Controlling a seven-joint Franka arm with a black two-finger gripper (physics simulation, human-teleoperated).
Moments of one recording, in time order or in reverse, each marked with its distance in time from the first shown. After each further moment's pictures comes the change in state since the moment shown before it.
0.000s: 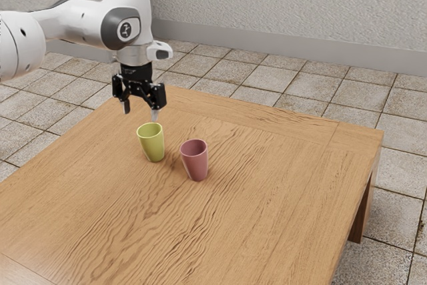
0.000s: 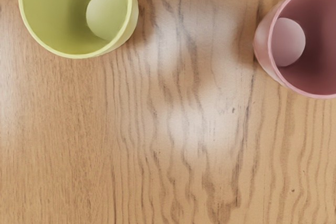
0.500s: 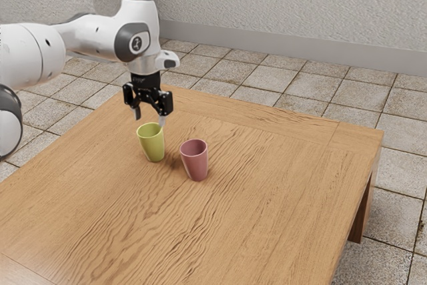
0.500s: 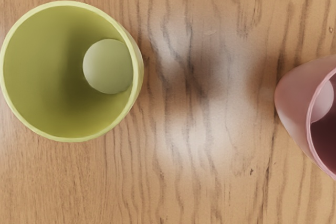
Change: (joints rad) arm 0.025 0.149 -0.012 0.109 0.003 0.064 0.021
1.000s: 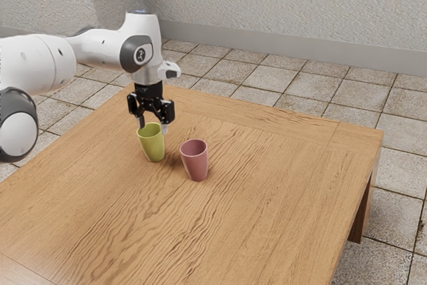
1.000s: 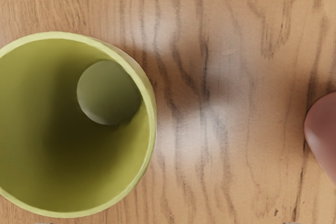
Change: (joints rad) arm 0.060 0.123 -0.042 0.074 0.000 0.019 0.029
